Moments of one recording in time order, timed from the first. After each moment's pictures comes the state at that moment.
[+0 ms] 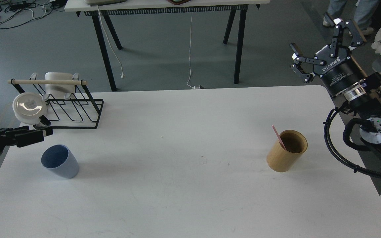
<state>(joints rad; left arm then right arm) -0.61 1.09 -0.22 -1.09 1.40 -0.07 -0.49 0.66 -0.59 0.71 1.04 -0.06 0.49 0.46</state>
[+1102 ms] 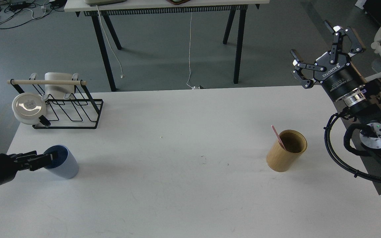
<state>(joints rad) -0.50 0.95 -0.21 -0.92 1.42 0.00 -0.49 0.63 -0.59 0.71 1.03 -0.06 0.49 0.46</state>
